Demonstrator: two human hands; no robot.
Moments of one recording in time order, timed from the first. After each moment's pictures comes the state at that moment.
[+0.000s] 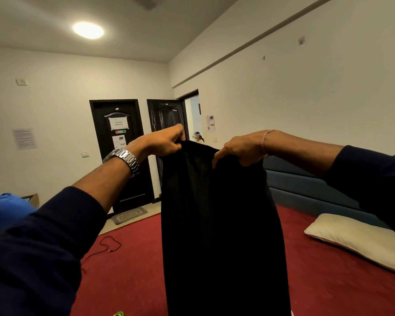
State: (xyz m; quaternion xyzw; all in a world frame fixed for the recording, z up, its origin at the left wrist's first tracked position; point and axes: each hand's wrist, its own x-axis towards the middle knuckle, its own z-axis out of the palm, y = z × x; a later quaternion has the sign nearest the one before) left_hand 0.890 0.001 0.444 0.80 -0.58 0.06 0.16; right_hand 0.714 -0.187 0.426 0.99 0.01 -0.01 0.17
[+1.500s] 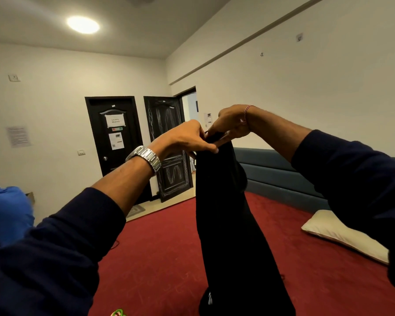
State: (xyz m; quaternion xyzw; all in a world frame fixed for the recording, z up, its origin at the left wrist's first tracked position) left_hand 0.854 -0.038 0.441 0.78 -0.58 0.01 0.22; right_hand 0.739 -0.159 0.467 0.92 -0.19 0.10 -0.33
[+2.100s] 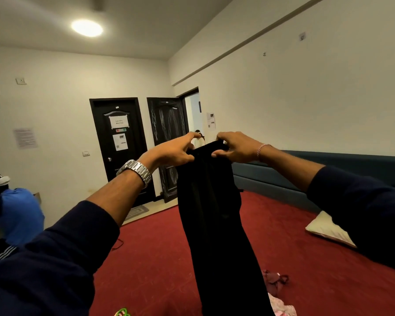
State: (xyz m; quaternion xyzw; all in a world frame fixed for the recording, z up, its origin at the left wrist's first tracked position) left_hand 0.874 -0.009 0.412 0.79 -0.58 -0.05 0.21; right_hand 0.742 -0.194 0.390 0.96 -0.05 0.26 -0.08
